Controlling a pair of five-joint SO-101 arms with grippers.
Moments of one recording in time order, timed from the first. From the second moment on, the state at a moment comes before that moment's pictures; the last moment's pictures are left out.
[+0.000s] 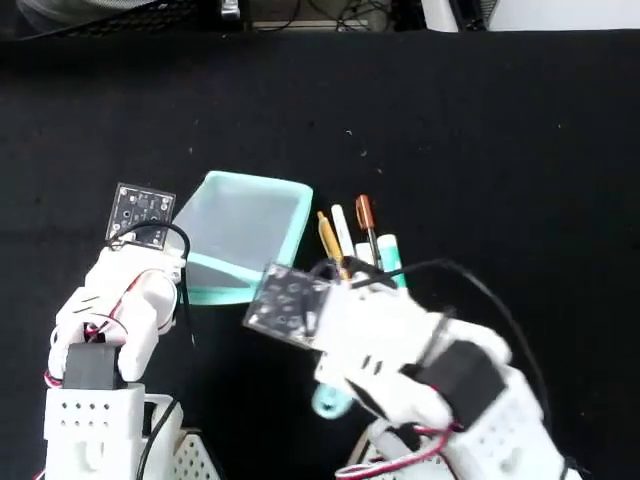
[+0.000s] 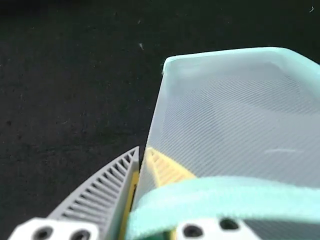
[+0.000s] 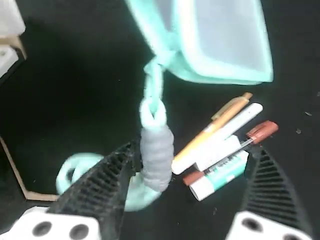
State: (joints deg) left arm -4.0 -72.7 66.7 58.3 -12.7; right arm -42.6 -62.2 37.6 92.8 28.1
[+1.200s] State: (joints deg) left arm -4.5 -72.7 74.4 52.5 -8.5; right arm -12.5 -62.1 76.5 48.1 19.1
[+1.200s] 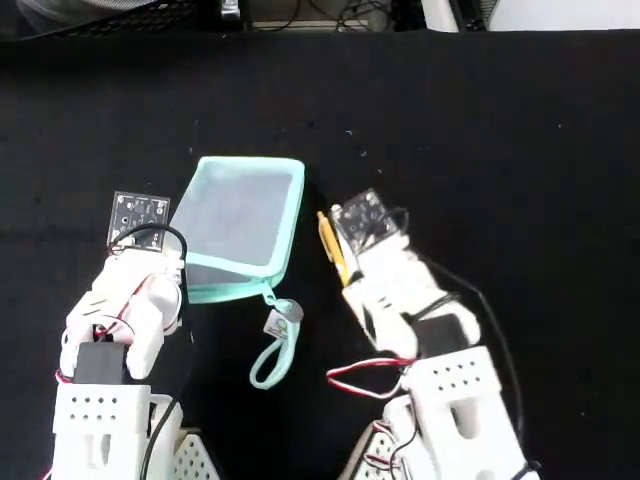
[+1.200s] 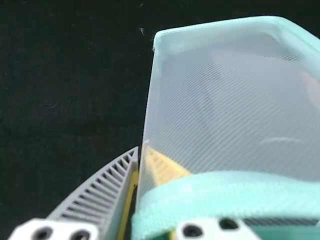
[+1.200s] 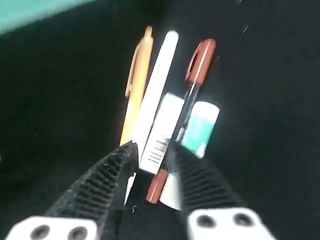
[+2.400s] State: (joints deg) left arm -4.6 -72.7 76.4 52.2 -8.5; right arm -2.5 -30.3 66.2 43.6 19.1
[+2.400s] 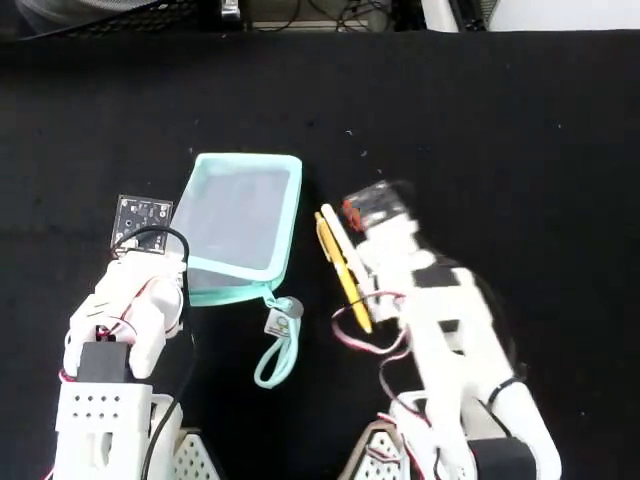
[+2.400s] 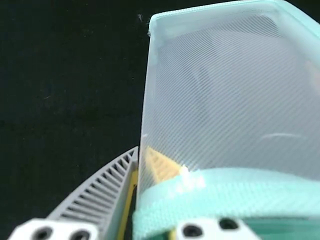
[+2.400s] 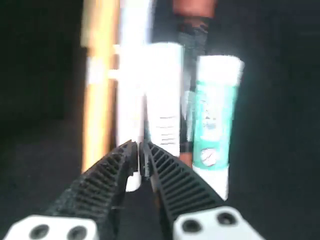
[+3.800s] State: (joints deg) left arm -4.7 -72.7 76.4 52.2 -8.5; right arm -18.7 -15.5 57.2 45.1 19.1
